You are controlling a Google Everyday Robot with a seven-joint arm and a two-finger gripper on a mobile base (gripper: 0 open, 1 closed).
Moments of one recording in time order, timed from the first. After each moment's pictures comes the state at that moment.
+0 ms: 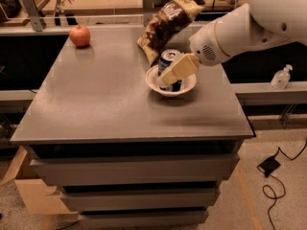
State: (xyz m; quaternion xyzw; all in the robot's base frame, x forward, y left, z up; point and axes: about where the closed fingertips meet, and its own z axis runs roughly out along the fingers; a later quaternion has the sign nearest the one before) arm 0.595 -0.062 0.933 -0.47 0.78 0.15 0.39
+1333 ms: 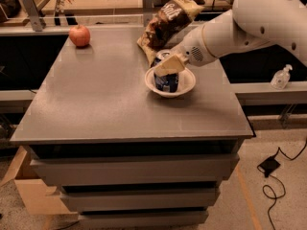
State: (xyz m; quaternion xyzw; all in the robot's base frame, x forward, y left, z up) arm 0.620 -0.041 0.915 -0.46 0.78 0.18 0.39
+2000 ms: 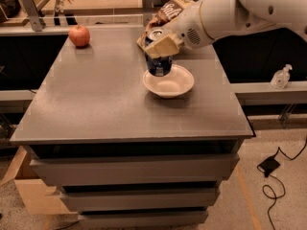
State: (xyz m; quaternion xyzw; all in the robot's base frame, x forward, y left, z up) arm 0.612 -0.018 0.977 -0.50 0.73 0.16 0.45
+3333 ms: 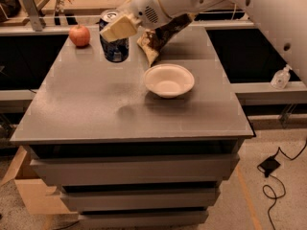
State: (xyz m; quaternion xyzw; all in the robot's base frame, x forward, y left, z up) arm 0.625 0.084 1.016 -0.56 0.65 0.24 0.45
